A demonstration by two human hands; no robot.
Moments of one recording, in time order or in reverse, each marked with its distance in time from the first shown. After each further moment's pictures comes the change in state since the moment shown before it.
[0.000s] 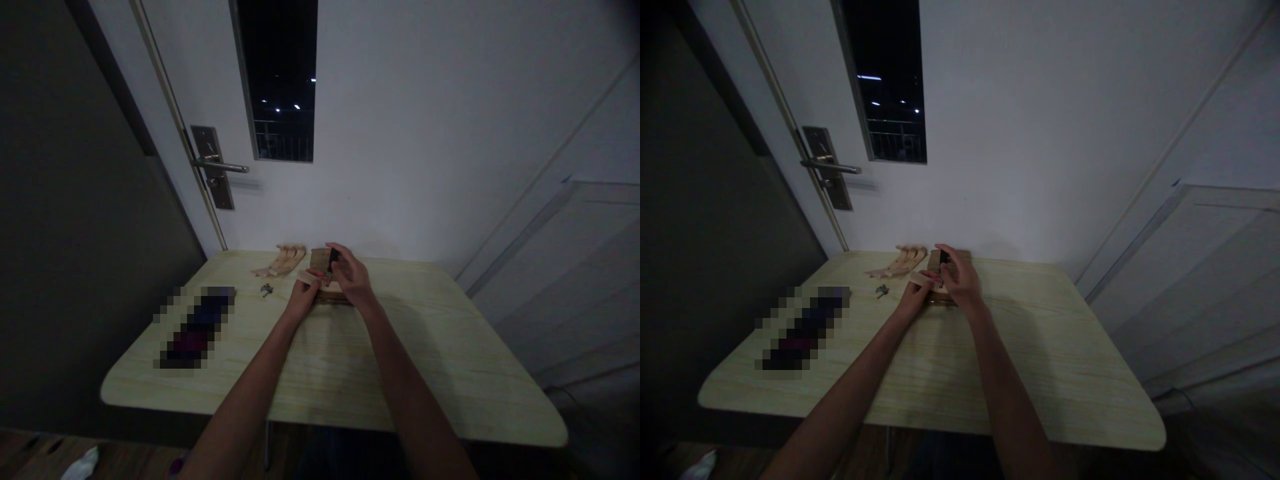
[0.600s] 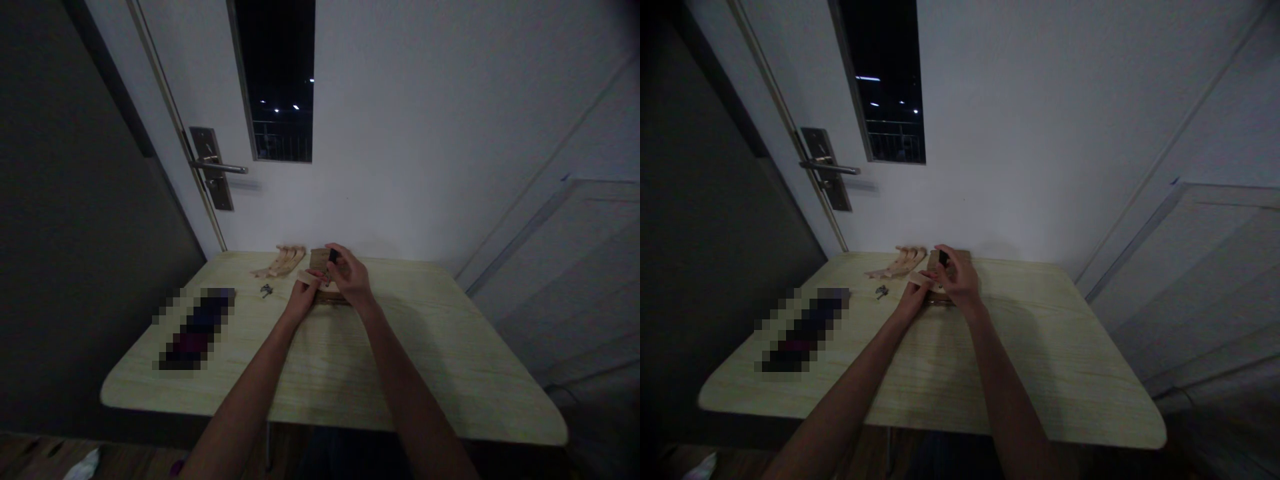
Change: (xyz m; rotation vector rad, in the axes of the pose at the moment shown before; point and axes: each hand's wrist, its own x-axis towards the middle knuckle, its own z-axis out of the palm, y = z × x) left_hand -0.001 0.004 0.001 -0.001 0.034 -0.035; right_hand 0.000 -0.004 0.002 -0.065 0.042 0.027
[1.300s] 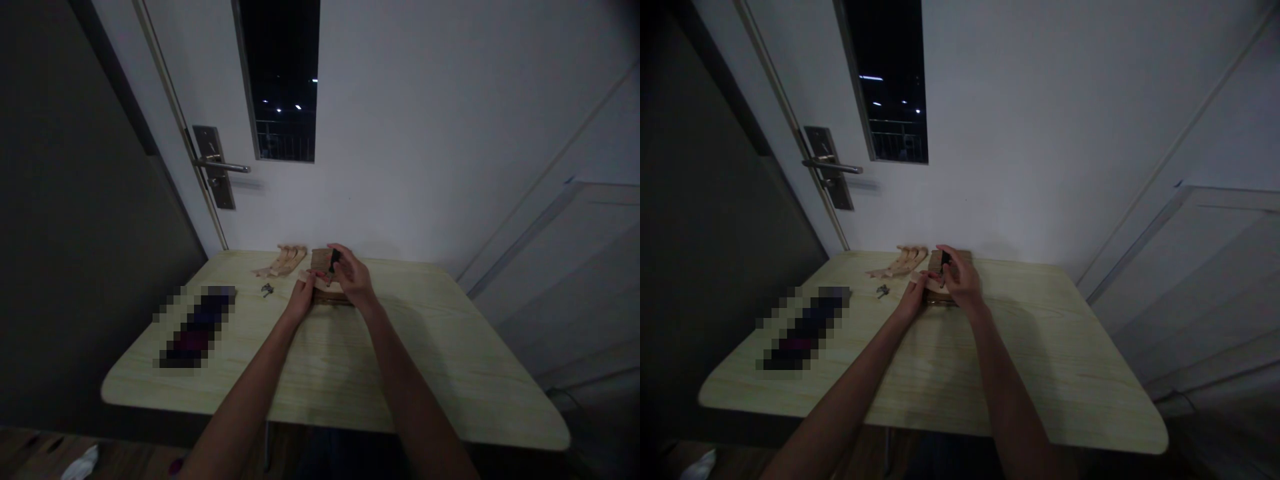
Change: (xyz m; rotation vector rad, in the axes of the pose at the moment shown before) left_hand 0.002 -0.004 -0.002 0.035 -0.001 0.010; right_hand -0.001 0.001 -0.003 0.107 -0.057 0.008
